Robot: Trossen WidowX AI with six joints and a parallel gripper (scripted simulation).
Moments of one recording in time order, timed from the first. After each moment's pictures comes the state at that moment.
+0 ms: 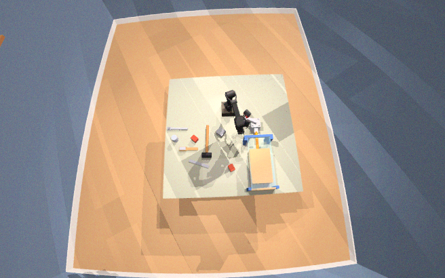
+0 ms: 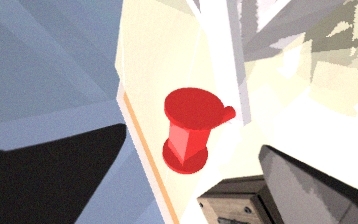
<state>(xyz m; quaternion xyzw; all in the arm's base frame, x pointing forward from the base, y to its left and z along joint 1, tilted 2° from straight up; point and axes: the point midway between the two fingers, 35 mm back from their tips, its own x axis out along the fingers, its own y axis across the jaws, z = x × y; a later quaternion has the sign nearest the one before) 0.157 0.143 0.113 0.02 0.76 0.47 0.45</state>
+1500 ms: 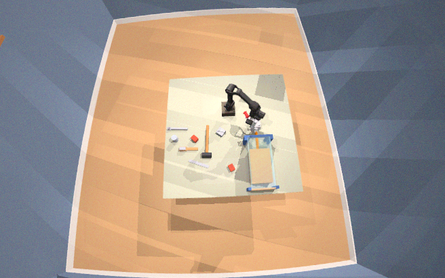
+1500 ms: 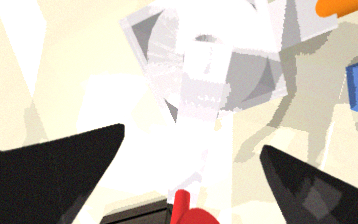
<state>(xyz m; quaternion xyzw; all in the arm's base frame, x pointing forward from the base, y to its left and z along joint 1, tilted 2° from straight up) 0.149 0.216 0.074 -0.37 0.60 0.35 0.61</state>
